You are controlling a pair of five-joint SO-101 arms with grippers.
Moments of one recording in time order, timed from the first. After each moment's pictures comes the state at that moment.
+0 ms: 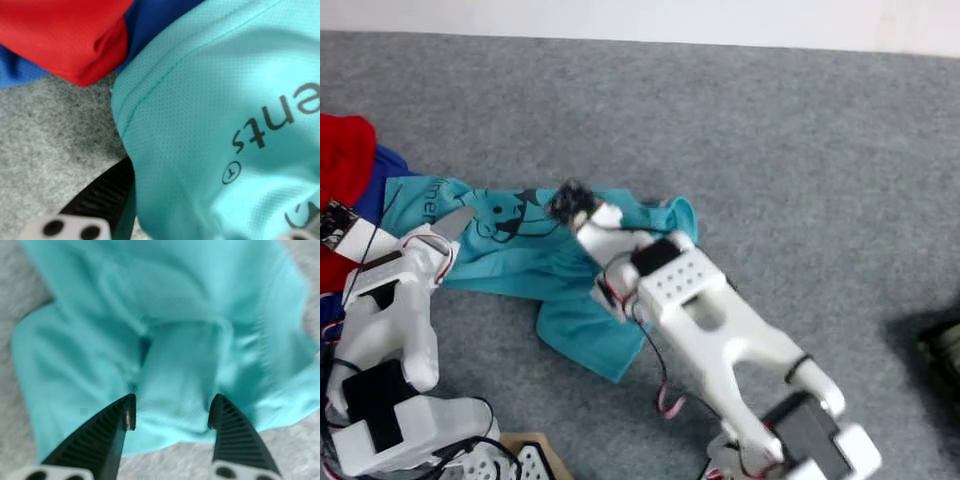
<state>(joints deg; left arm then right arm) -32.5 -5.8 50.5 29.7 34.7 -41.0 -11.8 33.6 53.4 19.8</state>
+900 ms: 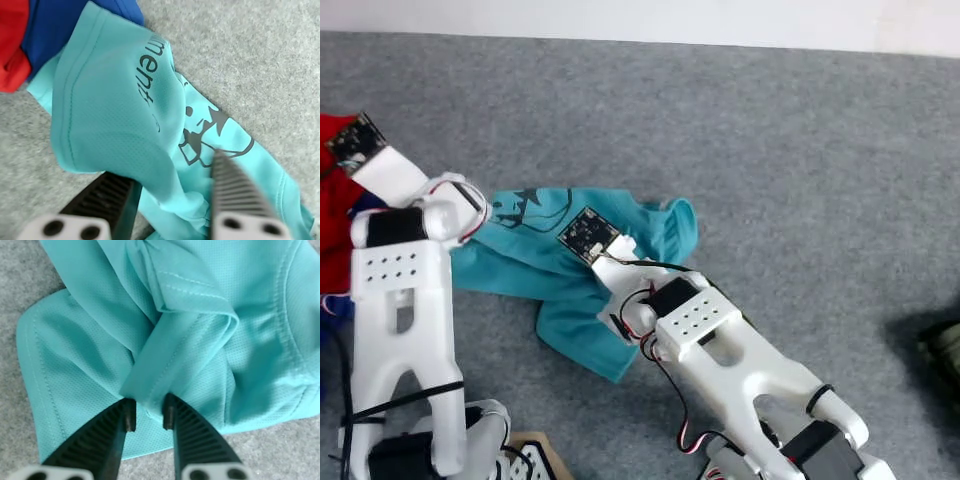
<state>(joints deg) -16.8 -27.8 31.3 62.7 34.3 -42.1 -21.5 50.2 42.0 16.7</state>
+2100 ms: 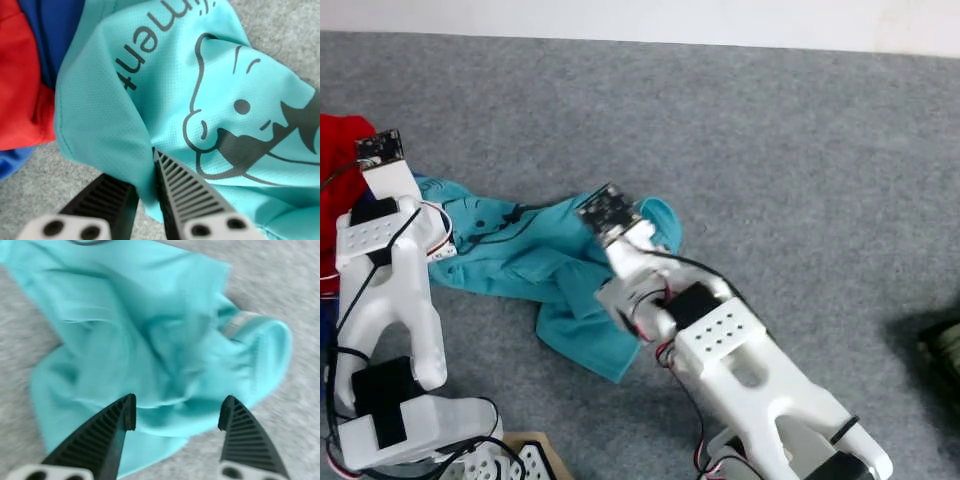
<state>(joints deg) -27.6 -6.0 30.7 55.4 2.9 -40.2 -32.1 50.3 41.8 8.5</state>
